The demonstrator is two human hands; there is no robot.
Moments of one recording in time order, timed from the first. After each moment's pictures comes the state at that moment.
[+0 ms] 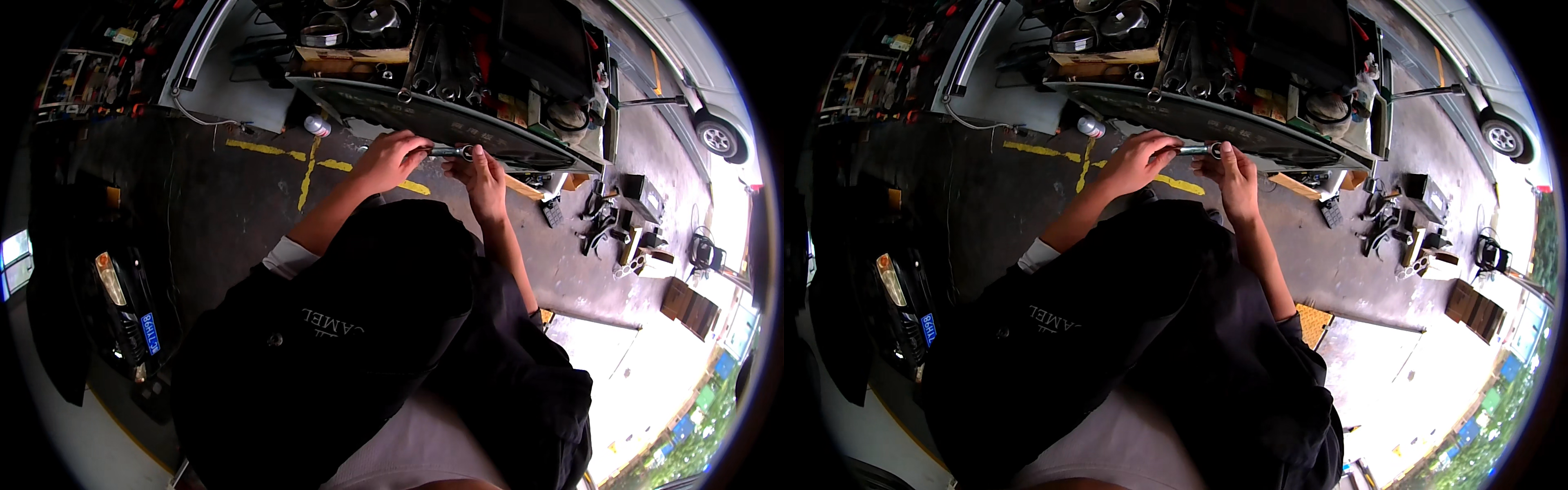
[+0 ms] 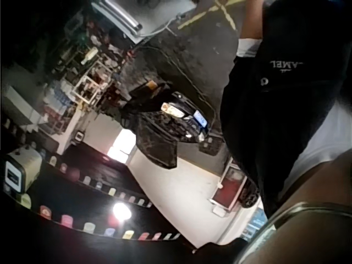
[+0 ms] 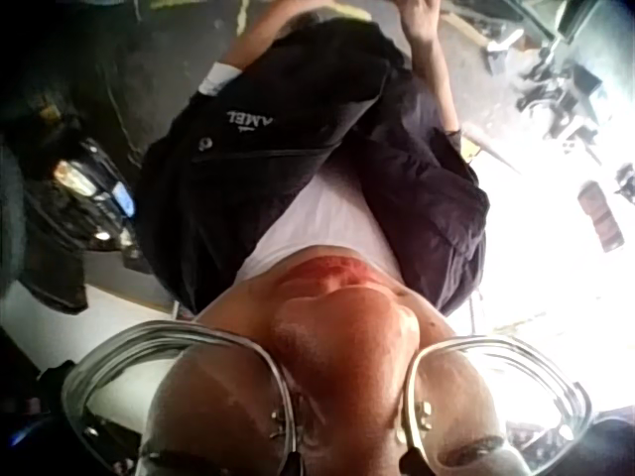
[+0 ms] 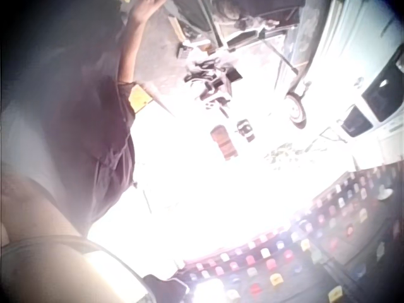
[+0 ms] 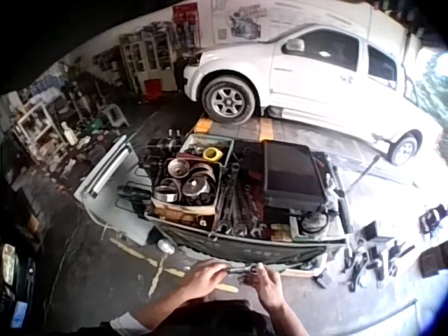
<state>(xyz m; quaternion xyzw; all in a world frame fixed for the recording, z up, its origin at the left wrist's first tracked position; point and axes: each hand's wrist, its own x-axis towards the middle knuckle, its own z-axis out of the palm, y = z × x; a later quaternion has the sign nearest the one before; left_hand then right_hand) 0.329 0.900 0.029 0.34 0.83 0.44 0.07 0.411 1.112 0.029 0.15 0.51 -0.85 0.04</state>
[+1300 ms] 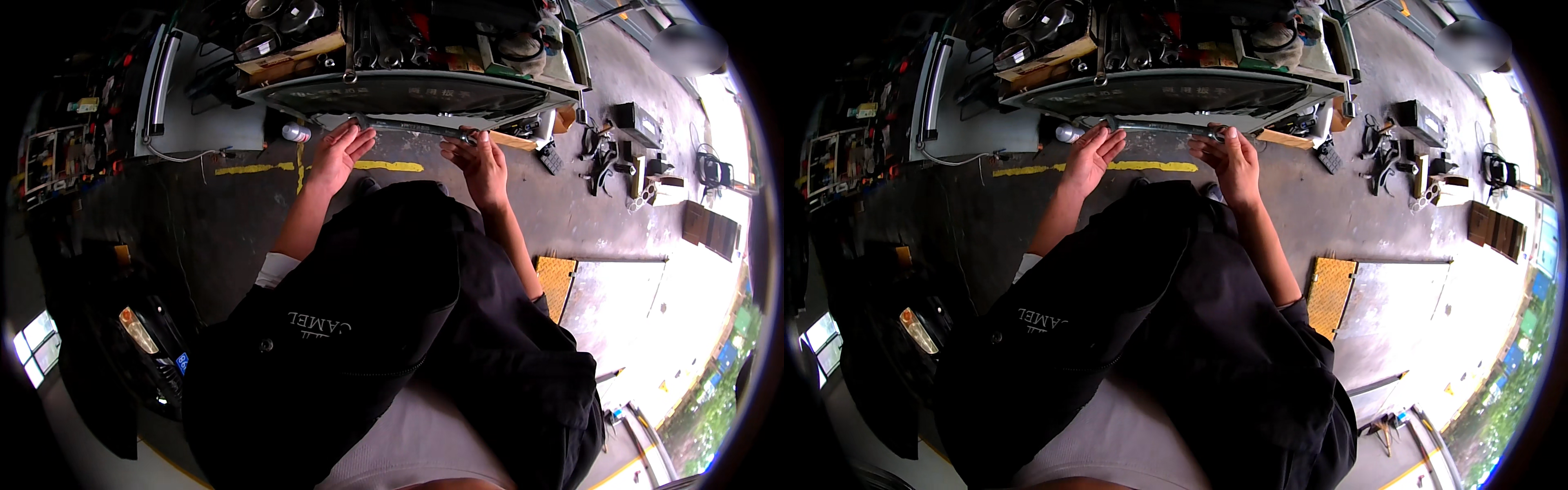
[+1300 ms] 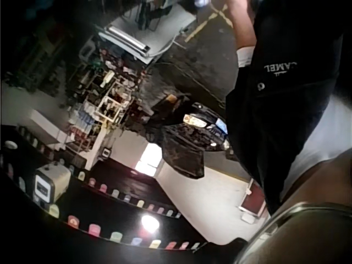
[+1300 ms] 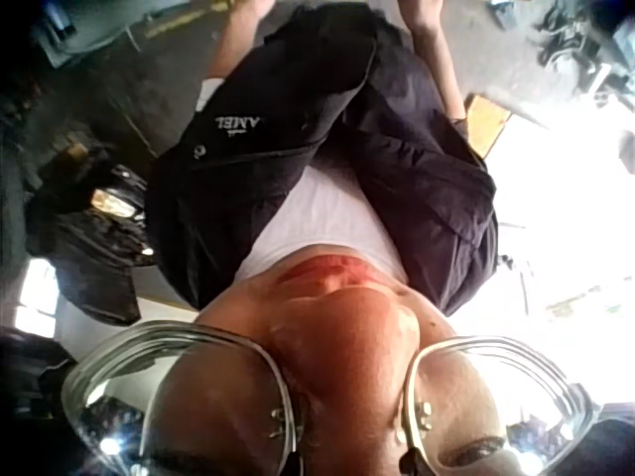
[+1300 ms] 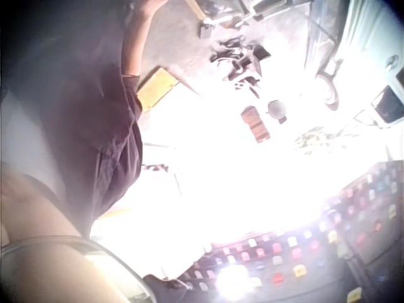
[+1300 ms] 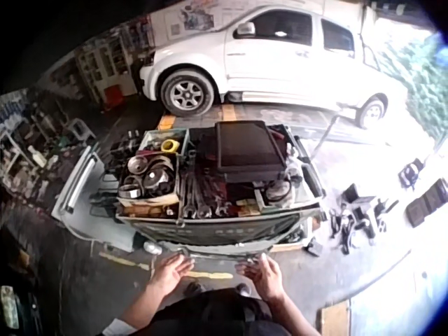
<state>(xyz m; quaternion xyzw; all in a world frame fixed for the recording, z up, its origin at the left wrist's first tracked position) 0.344 0.868 -0.024 -0.08 0.40 0.85 0.33 0.479 1.137 0.019 0.19 0.39 -0.90 -0.07</state>
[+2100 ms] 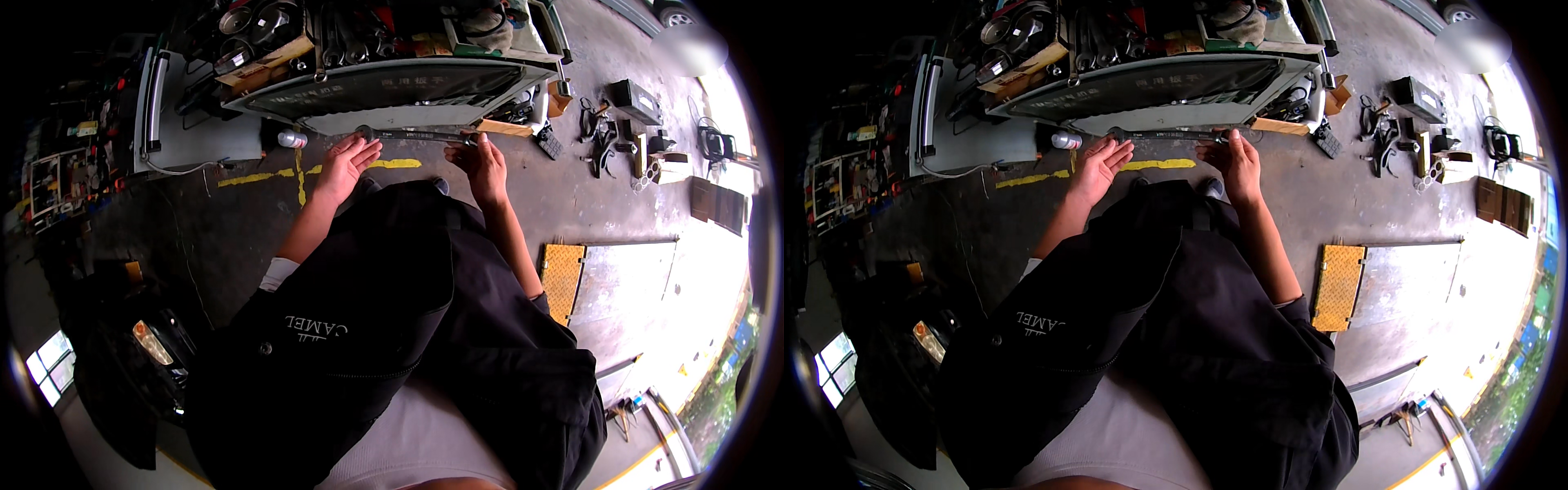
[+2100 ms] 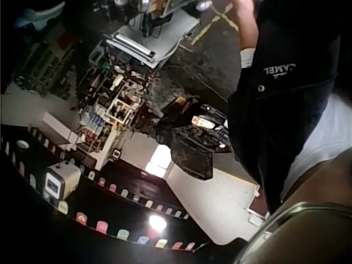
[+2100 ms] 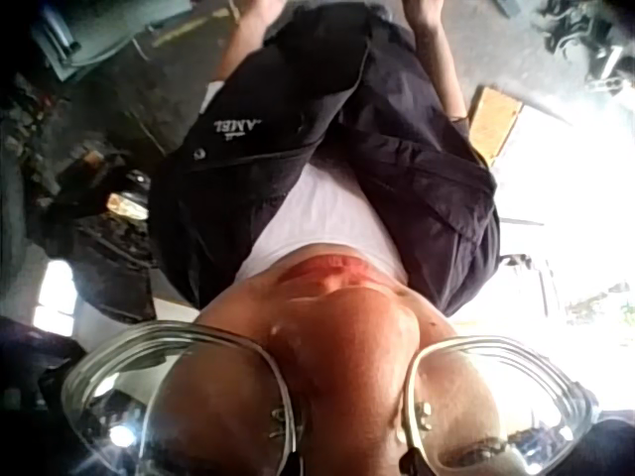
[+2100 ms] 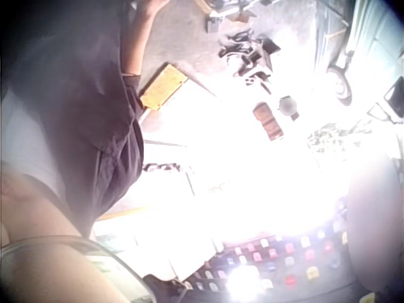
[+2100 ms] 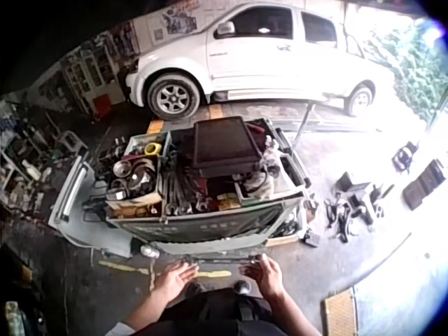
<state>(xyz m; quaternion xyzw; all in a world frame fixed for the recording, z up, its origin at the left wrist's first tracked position) 0.387 0.898 -0.028 -0.09 0.43 0.81 0.38 0.528 1.167 -0.010 0.25 0.40 -0.88 -0.09</state>
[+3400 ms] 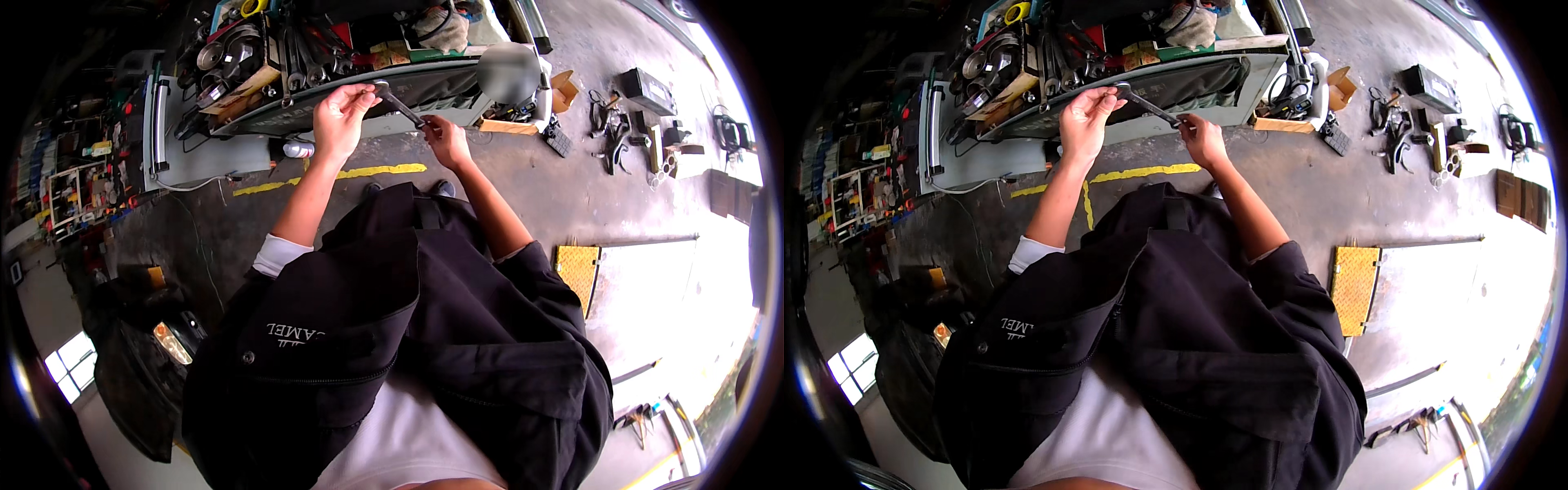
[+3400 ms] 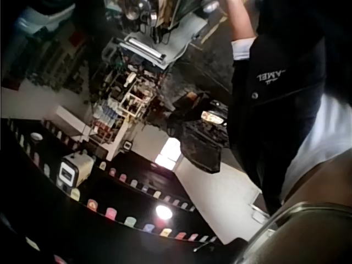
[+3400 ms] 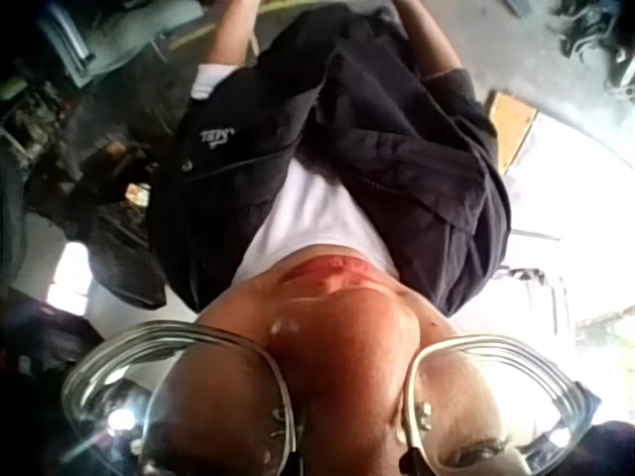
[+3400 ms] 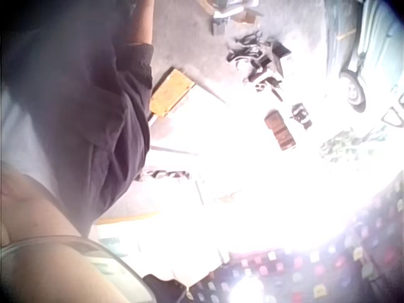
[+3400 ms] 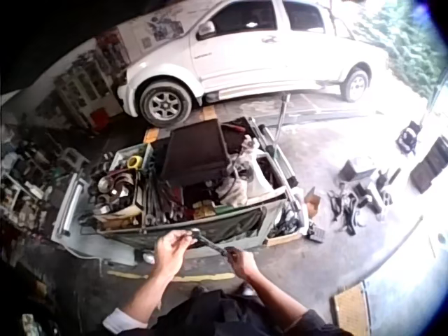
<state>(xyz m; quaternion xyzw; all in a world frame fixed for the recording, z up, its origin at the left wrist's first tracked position) 0.347 1.035 0.043 0.18 0.66 0.72 0.15 0.464 1.218 -0.100 0.19 0.83 -0.53 -0.05</state>
